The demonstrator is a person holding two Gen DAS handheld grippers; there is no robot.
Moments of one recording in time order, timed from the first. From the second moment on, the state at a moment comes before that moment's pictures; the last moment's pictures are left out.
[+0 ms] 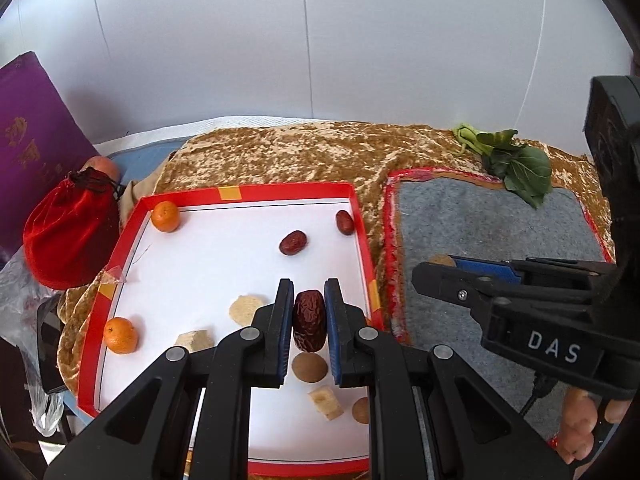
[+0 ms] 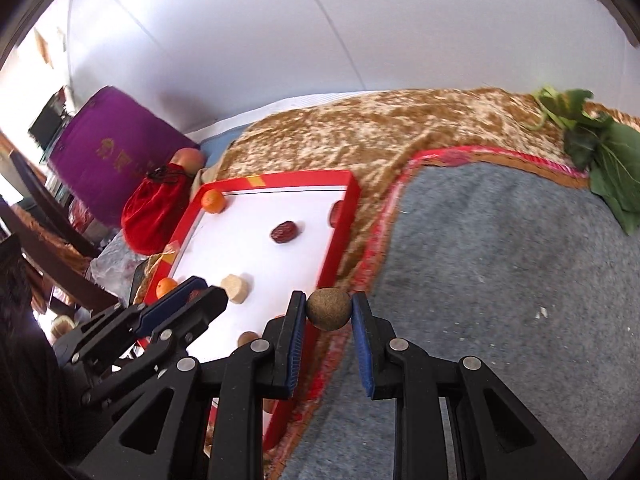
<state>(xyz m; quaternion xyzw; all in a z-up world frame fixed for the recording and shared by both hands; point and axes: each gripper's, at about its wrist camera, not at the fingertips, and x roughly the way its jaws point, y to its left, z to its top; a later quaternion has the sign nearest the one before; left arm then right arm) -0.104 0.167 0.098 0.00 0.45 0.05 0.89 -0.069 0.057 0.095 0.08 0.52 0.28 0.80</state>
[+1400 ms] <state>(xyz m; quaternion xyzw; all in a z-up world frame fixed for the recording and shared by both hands) -0.085 0.260 0.049 -0.04 0.52 0.17 0.84 -0.169 0.166 0.049 -0.09 0.50 0.40 0.76</state>
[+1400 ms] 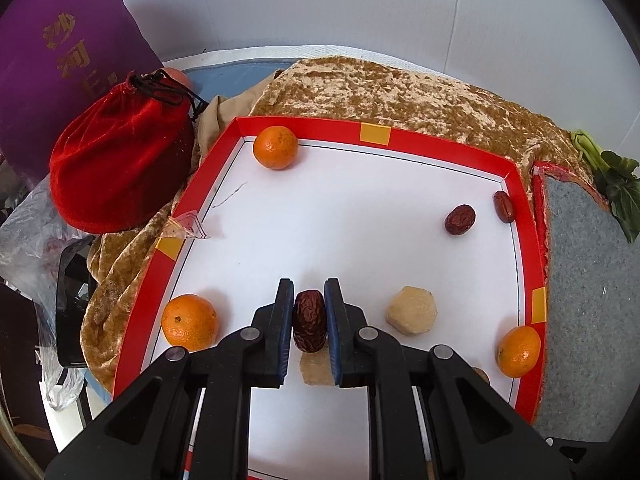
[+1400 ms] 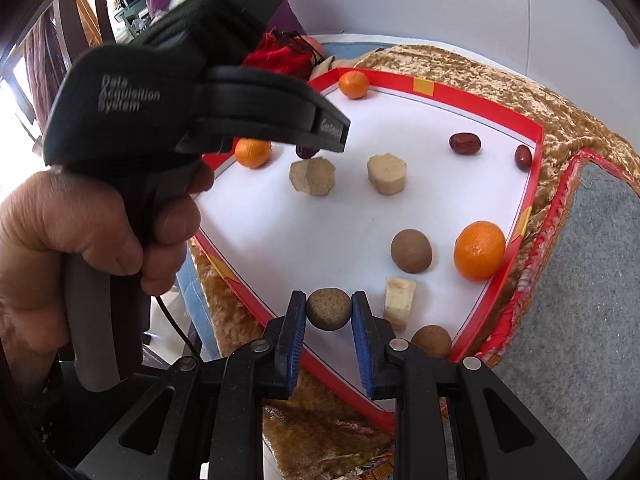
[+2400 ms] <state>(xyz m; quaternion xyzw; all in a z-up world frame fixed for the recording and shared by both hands) -0.156 0.196 0.162 0.05 0.31 0.27 0.91 -0.152 0.060 0.160 -0.01 0.36 0.30 0.88</state>
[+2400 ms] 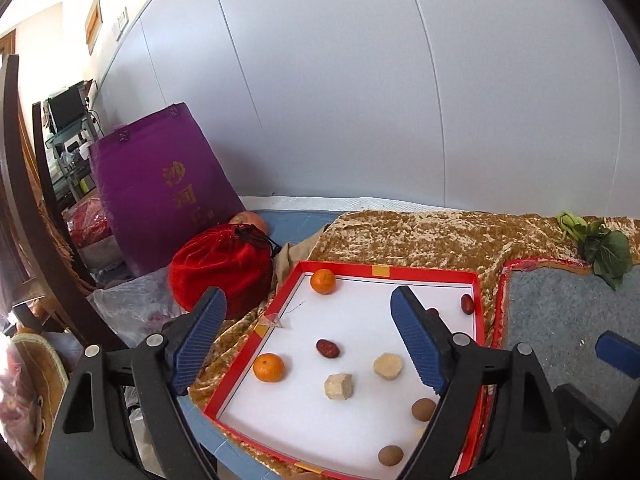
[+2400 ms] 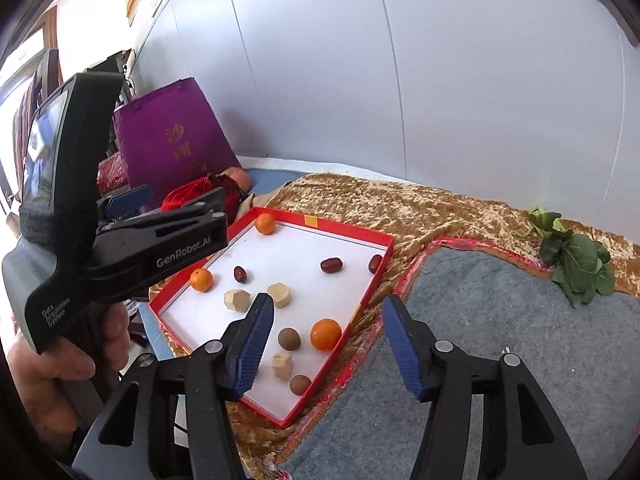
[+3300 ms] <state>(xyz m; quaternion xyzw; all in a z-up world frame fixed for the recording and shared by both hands) -0.341 0.157 0.235 0.01 0.24 0.29 0.93 -0.309 0.021 0.226 0.00 0.24 0.28 0.93</state>
